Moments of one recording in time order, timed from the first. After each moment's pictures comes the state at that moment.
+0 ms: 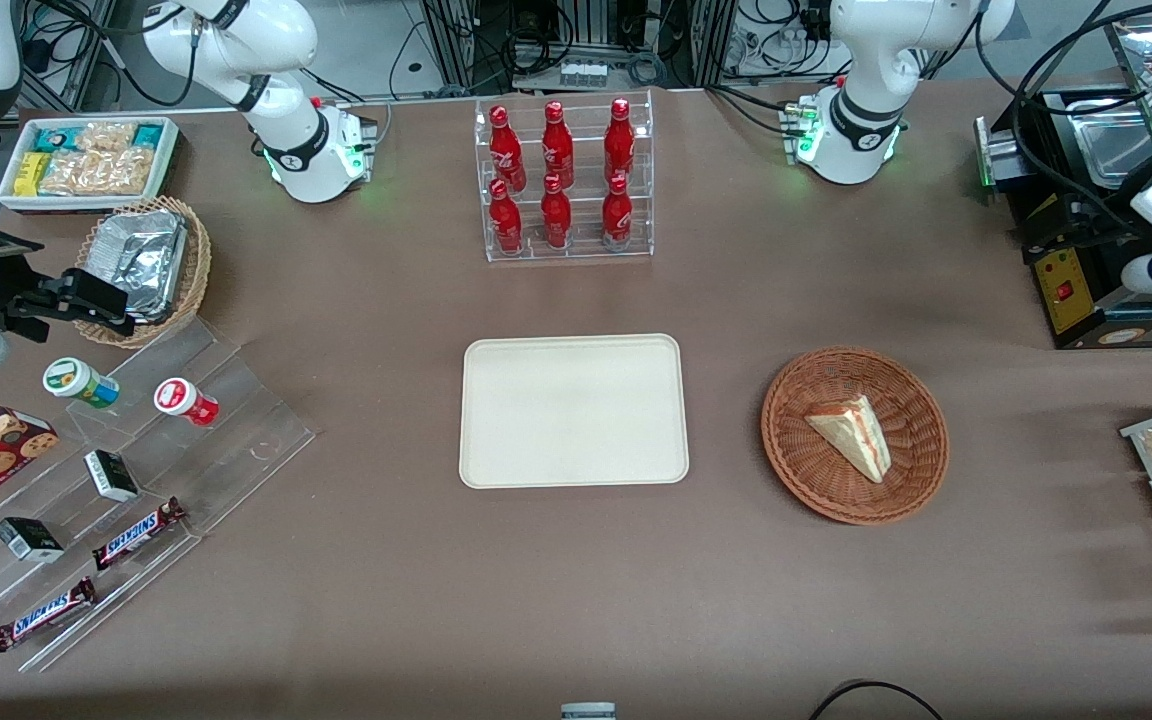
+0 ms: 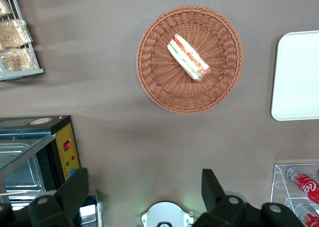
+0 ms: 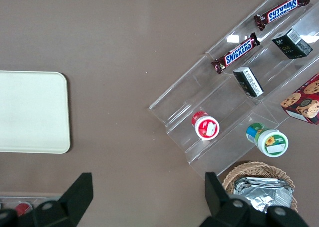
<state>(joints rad) -0.11 0.02 0.06 -1.47 0.04 1.36 -0.01</state>
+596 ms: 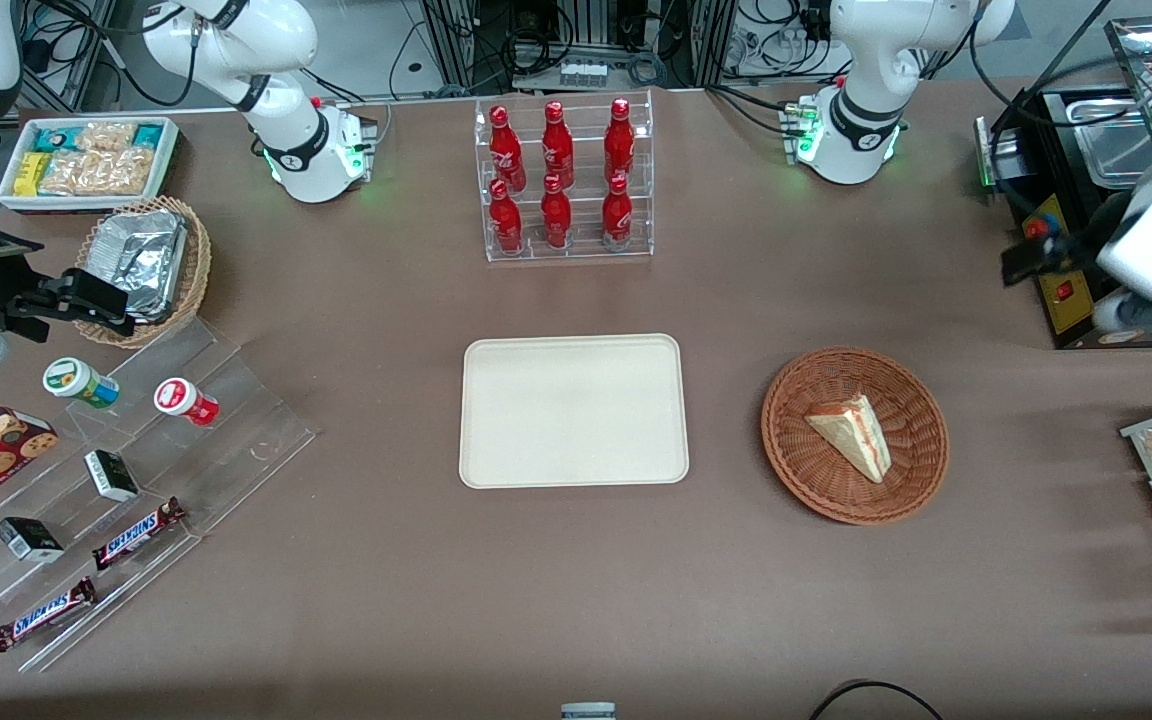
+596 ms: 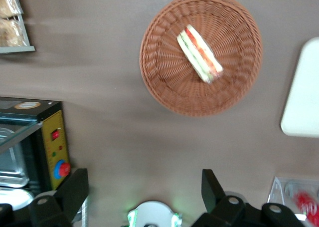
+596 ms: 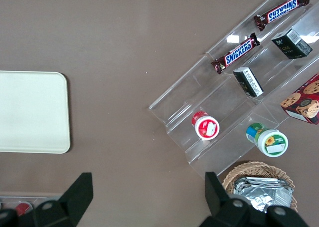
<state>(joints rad) -0.11 0.08 0.06 -1.59 0.05 1.47 -0.17</state>
